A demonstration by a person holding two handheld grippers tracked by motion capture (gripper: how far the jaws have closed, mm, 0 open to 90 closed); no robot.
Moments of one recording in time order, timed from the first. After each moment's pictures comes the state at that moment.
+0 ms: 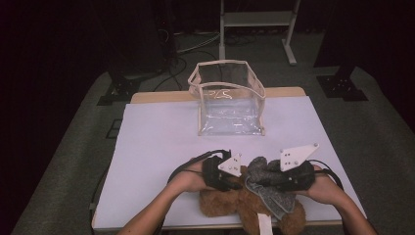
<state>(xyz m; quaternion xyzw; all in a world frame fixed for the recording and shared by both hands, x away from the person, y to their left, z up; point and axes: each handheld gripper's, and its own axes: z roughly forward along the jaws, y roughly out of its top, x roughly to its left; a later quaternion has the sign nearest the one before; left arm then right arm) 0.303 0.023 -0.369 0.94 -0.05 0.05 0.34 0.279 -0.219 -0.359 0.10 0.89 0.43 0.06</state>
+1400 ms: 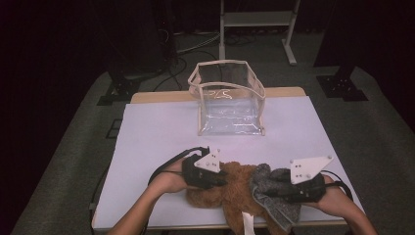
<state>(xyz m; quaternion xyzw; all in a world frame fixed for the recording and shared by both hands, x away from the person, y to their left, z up) 0.300 0.071 -0.360 0.93 -0.01 0.05 0.36 0.246 -0.232 -0.357 0.08 0.89 0.45 0.07</state>
